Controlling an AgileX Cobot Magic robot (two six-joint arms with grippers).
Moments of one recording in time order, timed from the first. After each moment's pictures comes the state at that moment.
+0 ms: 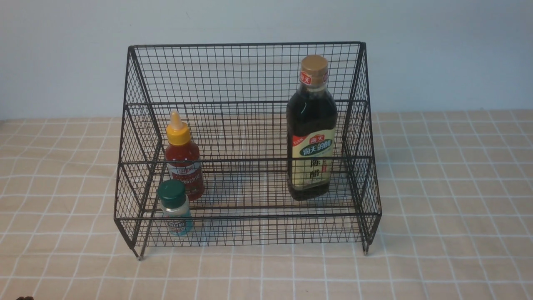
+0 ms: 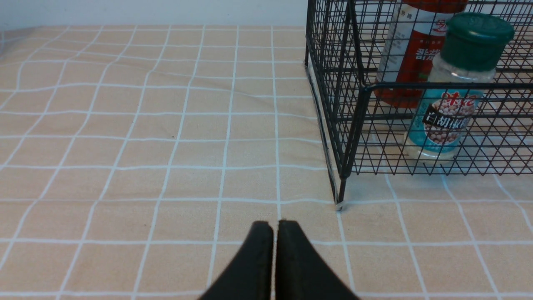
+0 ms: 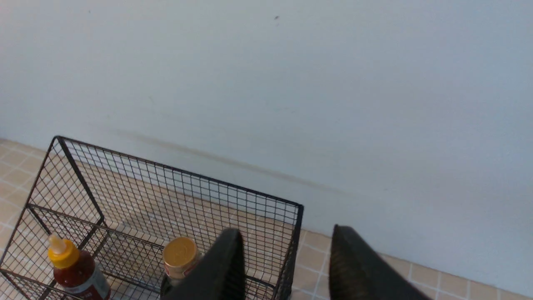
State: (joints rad) right arm 0.50 1.29 -2.00 -0.17 1.27 0.14; left arm -0.05 -0.01 0.03 0.02 0.38 -0.07
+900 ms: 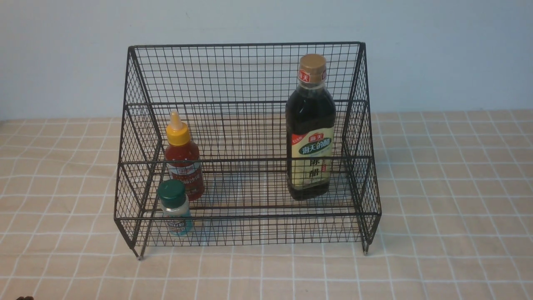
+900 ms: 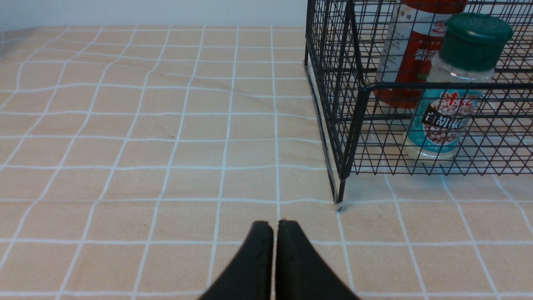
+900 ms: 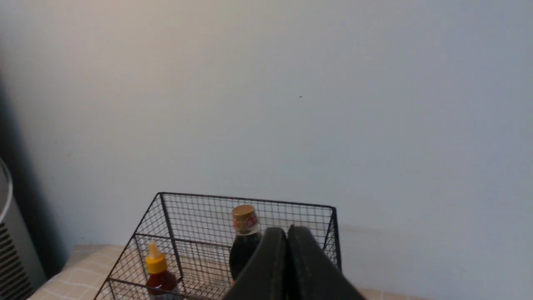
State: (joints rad) right arm 0.50 0.18 -0.86 -0.06 0.77 0.22; left arm -0.05 -0.01 0.03 0.02 0.38 -0.07
